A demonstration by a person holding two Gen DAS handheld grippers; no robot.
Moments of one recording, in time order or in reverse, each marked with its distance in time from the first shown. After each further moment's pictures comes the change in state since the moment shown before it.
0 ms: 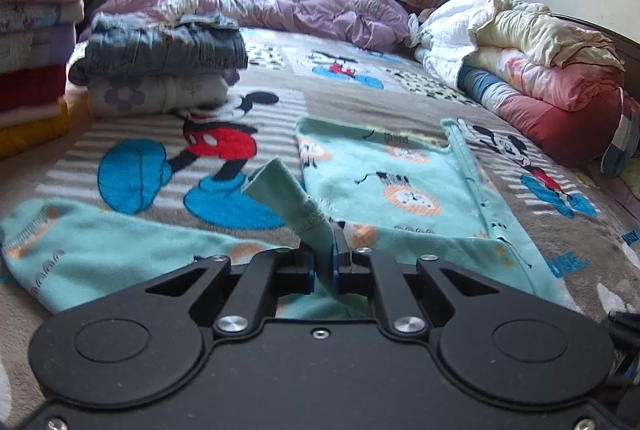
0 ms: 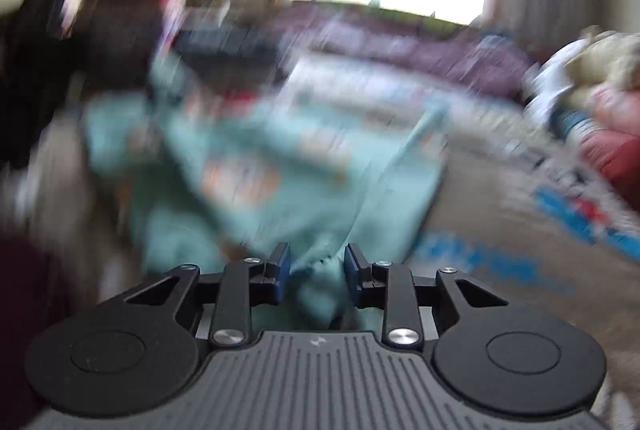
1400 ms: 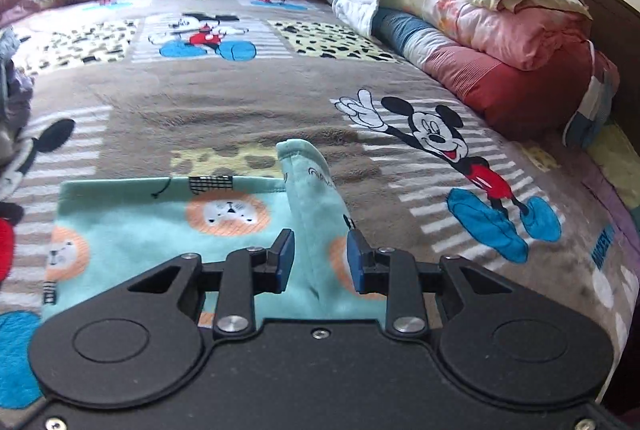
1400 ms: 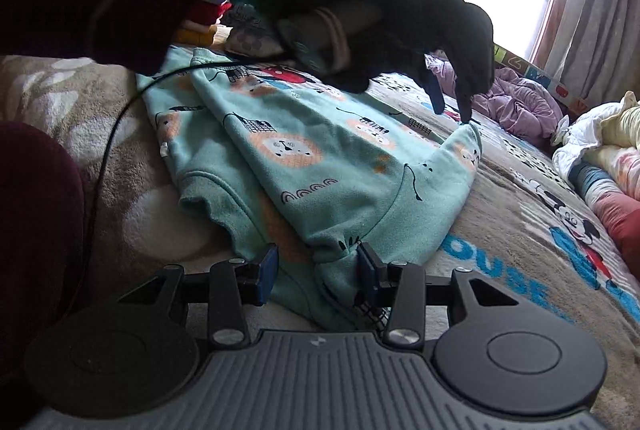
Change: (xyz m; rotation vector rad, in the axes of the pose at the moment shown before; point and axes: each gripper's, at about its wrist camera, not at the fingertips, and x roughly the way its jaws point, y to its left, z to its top) left arm 0.167 -0.158 0.098 0.102 0.199 -0.196; right arm -0.008 0.015 -0.009 -0.102 -0.007 0.067
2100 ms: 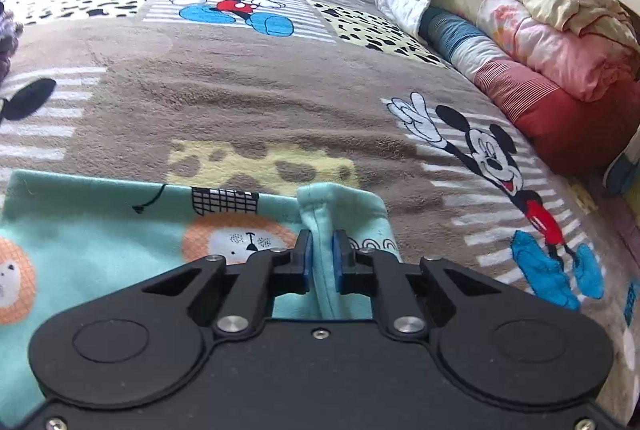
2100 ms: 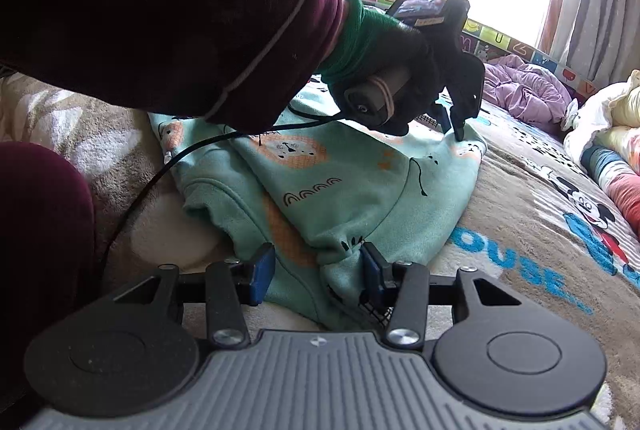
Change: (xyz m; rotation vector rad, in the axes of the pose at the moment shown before) left arm 0.074 0.042 0.017 -0.132 0.012 0.027; right arm 0.002 -0.008 0.003 0.055 0.005 0.044
